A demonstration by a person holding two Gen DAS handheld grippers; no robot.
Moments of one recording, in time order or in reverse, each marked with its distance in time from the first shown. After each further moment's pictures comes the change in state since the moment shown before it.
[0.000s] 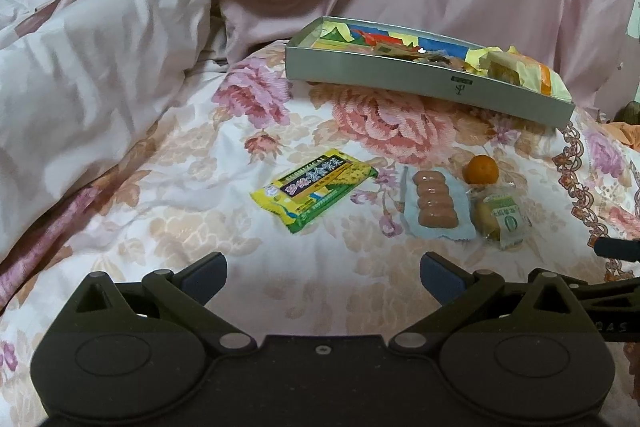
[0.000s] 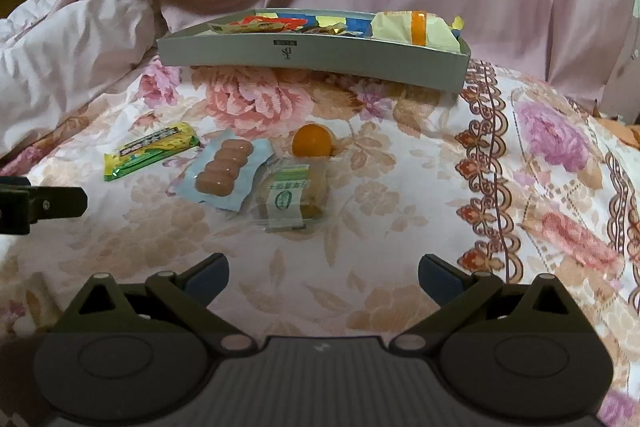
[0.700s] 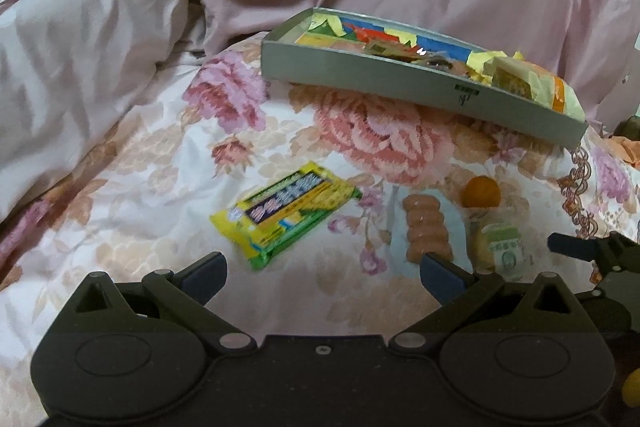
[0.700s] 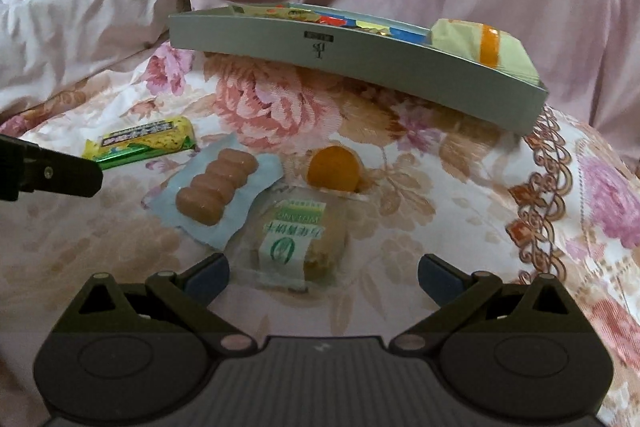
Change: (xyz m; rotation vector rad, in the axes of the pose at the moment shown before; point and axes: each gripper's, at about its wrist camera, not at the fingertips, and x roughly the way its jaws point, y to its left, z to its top) left arm 0.043 -0.012 0.025 -0.045 0.016 -0.045; right arm 0.061 0.008 0.020 -0.148 -0.041 0.033
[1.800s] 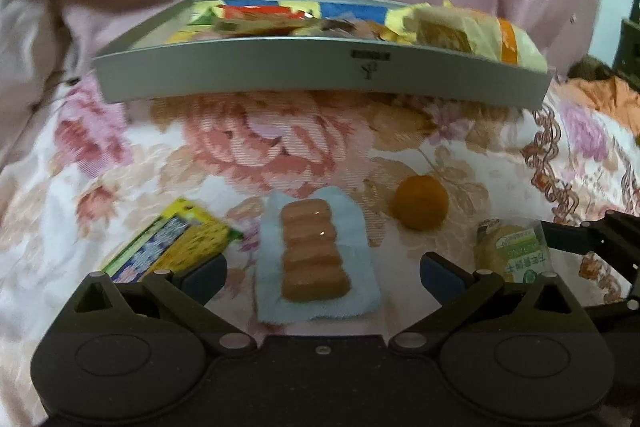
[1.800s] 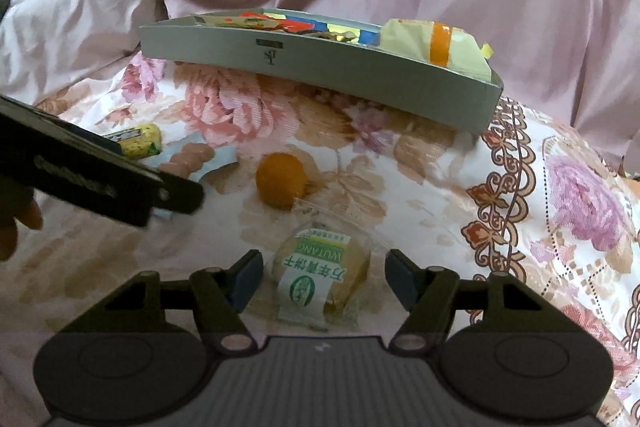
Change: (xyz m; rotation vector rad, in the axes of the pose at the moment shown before) left arm 0.074 -0.063 0.022 0.203 0.065 -0.144; right arm -0.009 -0.031 -0.002 0.020 -0.005 -0.026
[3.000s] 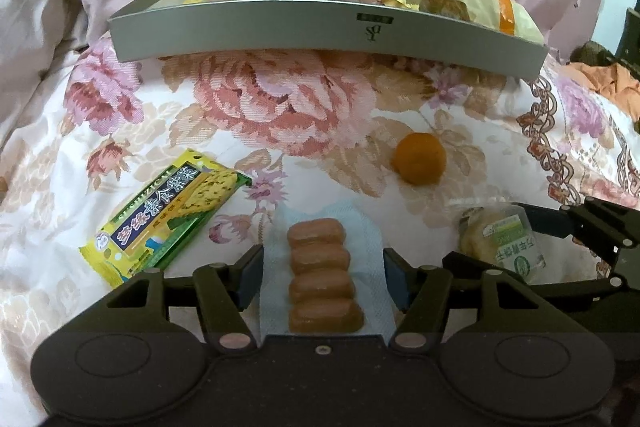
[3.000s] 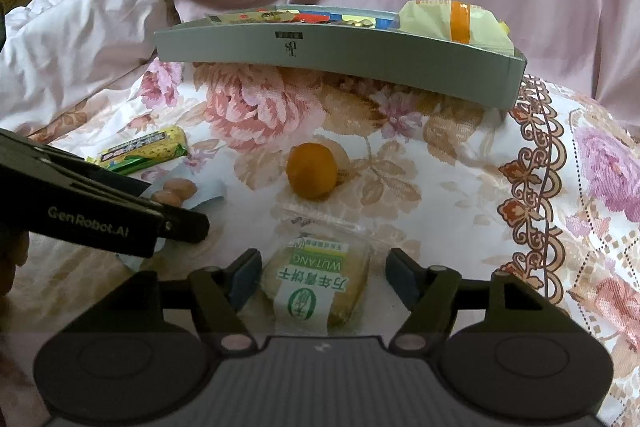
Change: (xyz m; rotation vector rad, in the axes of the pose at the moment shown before) left arm -0.018 0.002 -0.017 -0.031 0.082 0.001; right arm 0.005 0.005 -0.003 0.065 0.018 0.088
